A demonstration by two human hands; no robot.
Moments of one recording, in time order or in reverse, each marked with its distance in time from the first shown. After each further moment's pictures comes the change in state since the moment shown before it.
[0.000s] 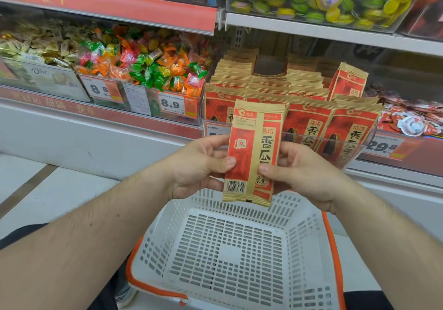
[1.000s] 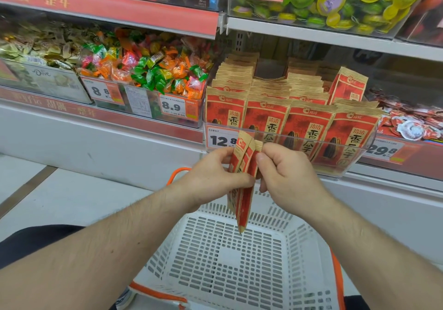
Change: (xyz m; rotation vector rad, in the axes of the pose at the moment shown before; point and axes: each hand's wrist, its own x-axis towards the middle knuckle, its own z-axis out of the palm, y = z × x) left_hand 0.004 -0.013 0.025 0.343 0.194 0.056; right_hand 0.002 0.001 0.032 -0.500 0.353 -0.368
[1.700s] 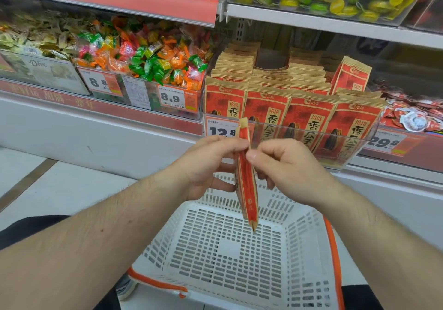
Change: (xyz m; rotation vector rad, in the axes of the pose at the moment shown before) left_hand -0.002 0.011 -0.004 -0.293 0.042 -0.165; right_hand 0.002 -0.008 -0.013 0.136 -0.196 0.025
